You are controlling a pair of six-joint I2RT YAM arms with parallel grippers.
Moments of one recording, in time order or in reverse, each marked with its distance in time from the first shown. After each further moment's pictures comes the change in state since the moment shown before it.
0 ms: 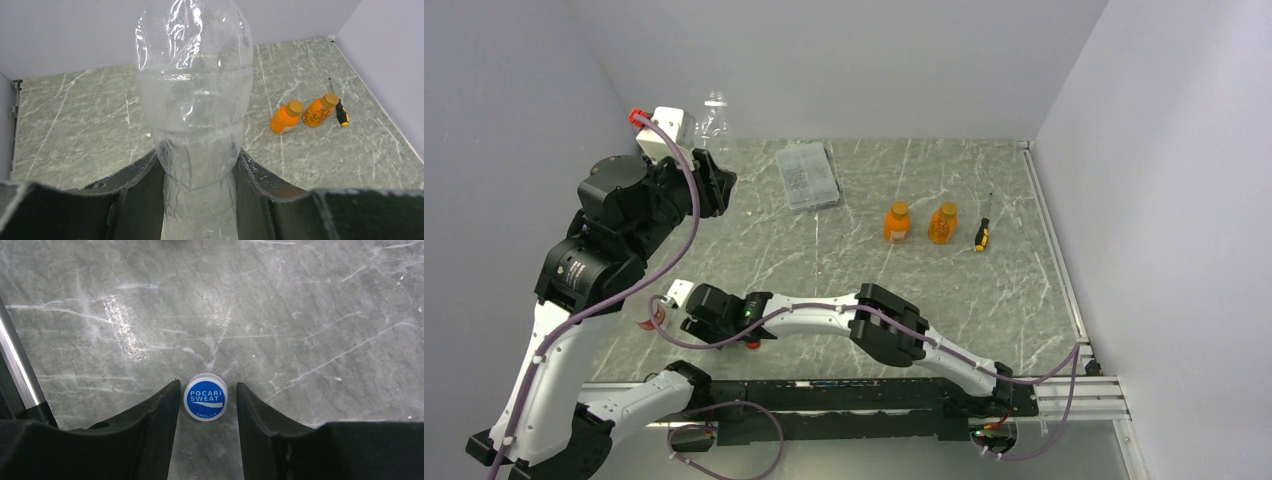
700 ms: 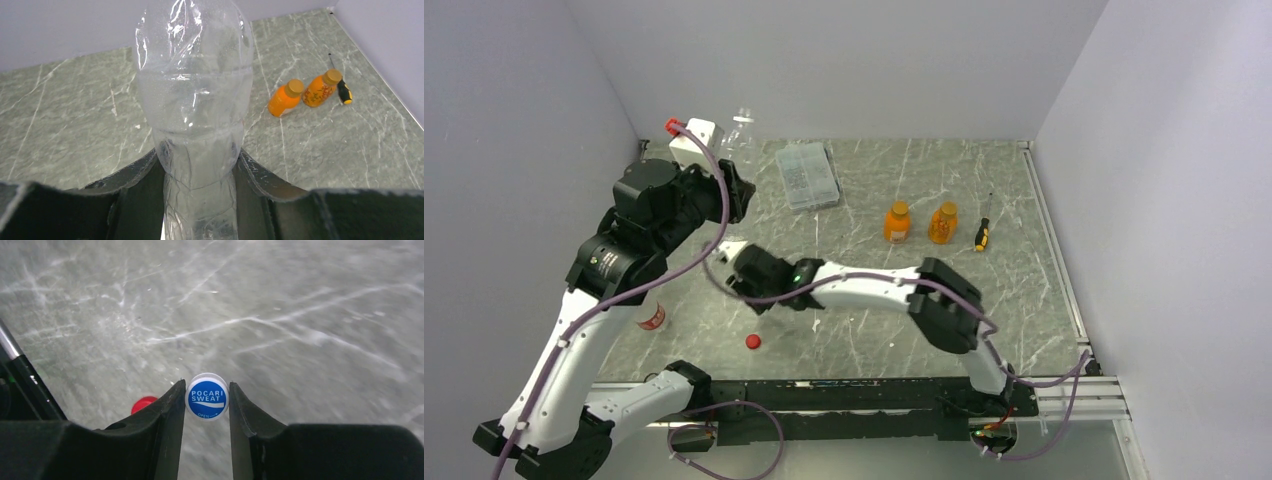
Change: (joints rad) left arm 0.000 -0.003 -0.140 0.077 0.068 0.023; right arm -0.117 -0.330 -0.362 0.008 0.002 0.095
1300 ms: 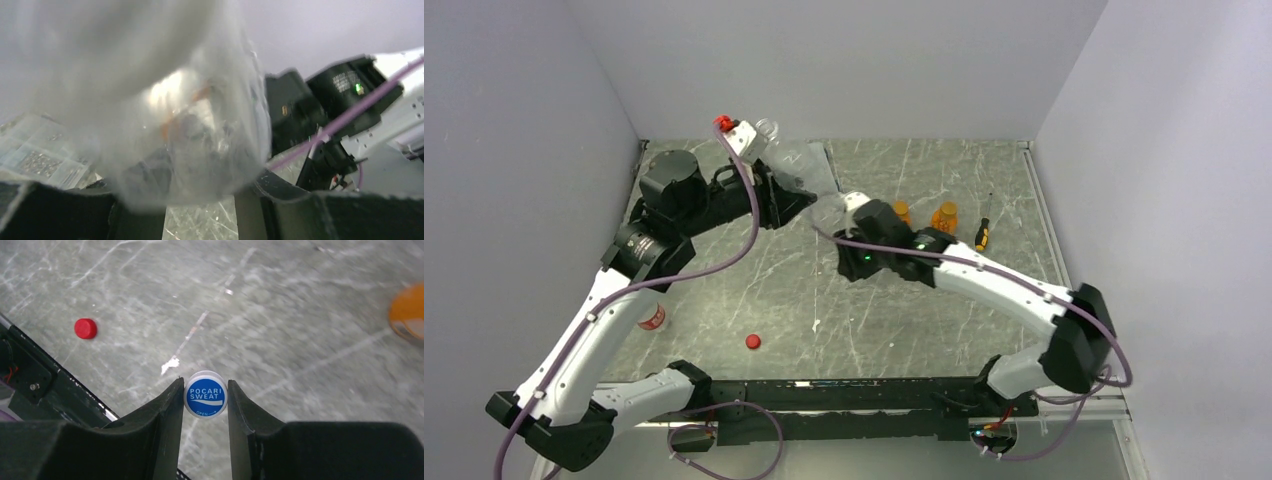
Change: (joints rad) left arm -0.040 0.072 -0.097 0.330 0.518 0.005; right arm -0.328 -0.689 -0.462 -0.209 -0.089 0.127
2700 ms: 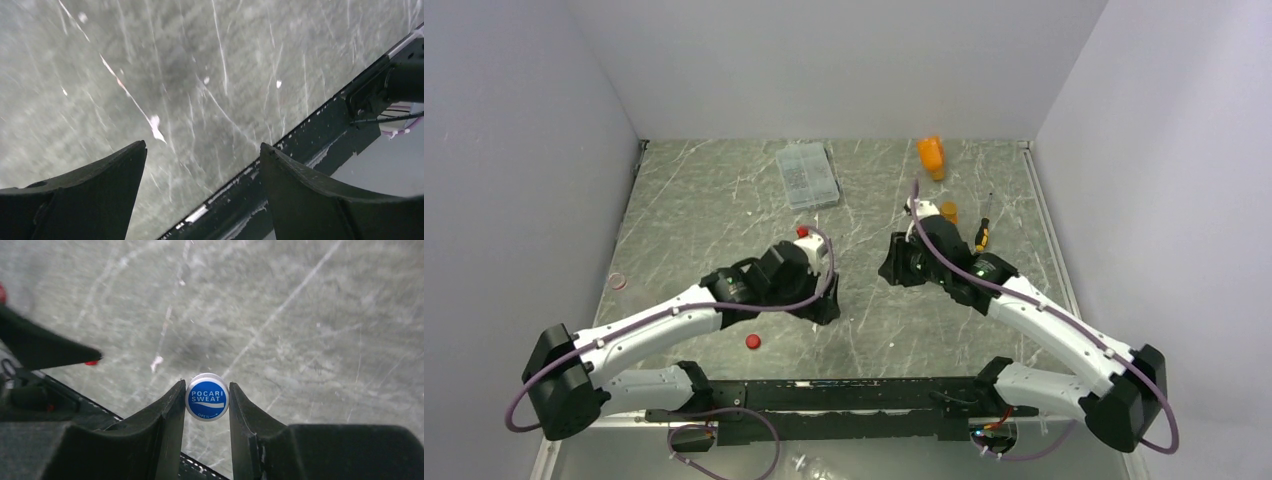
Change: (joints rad) left arm -0.340 0.101 -0.510 -0.072 -0.379 -0.325; right arm -0.167 -0.391 -0.240 -0.050 0.045 0.221
